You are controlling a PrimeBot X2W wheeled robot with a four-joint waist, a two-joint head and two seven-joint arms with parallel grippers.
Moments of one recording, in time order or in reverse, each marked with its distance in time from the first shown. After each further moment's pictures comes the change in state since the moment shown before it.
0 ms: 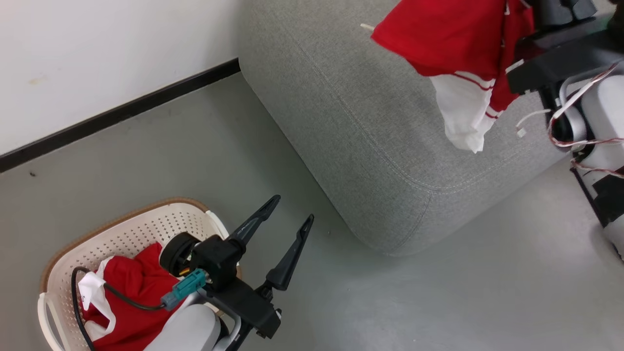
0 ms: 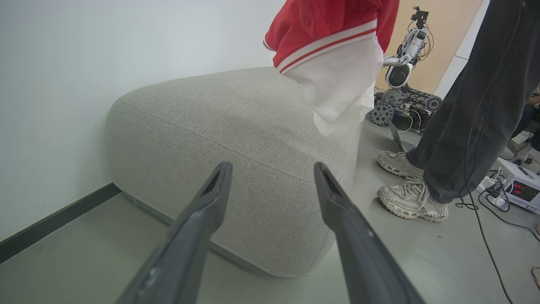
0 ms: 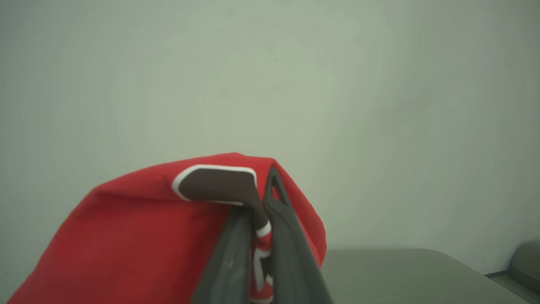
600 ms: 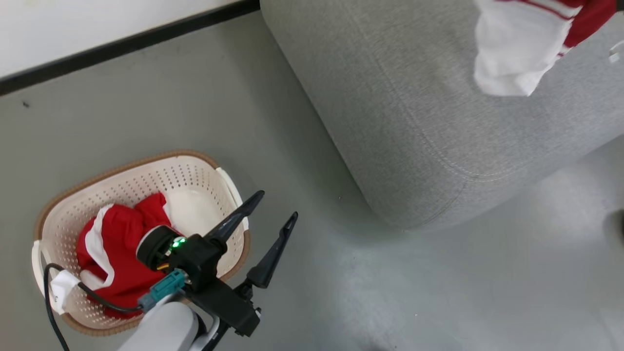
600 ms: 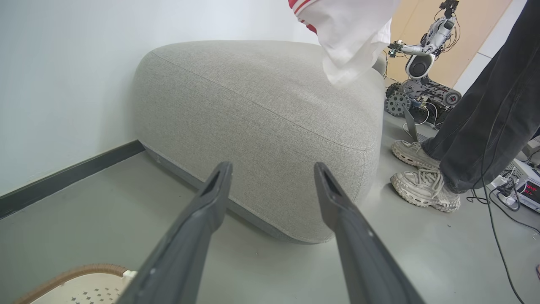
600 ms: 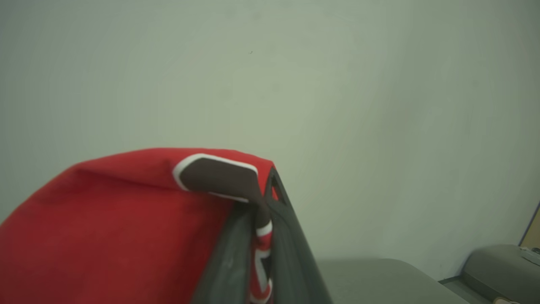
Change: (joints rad) left arm -0.009 0.095 -0.021 -0.067 0.000 0.000 0.000; right arm -0.140 -0.107 -0.125 0.056 -0.025 -0.033 0.002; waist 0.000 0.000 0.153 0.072
